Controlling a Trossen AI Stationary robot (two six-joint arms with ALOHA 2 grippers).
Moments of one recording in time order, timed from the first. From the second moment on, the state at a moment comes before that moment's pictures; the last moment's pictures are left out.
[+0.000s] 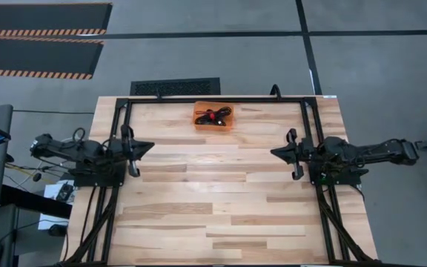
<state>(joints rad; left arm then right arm) -0.28 0.10 0.19 0.08 -0.54 0.13 0.03 0.30 0.09 0.39 0.06 0.10</state>
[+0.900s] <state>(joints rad) -0.28 0.00 0.09 0.05 -0.29 0.22 0.01 0.29 0.09 0.30 0.08 0.08</state>
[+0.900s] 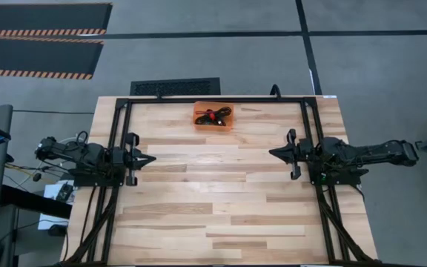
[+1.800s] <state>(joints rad) -0.14 0.00 0.04 0.08 -0.23 0.22 -0.02 0.25 0.01 0.41 0.02 0.12</state>
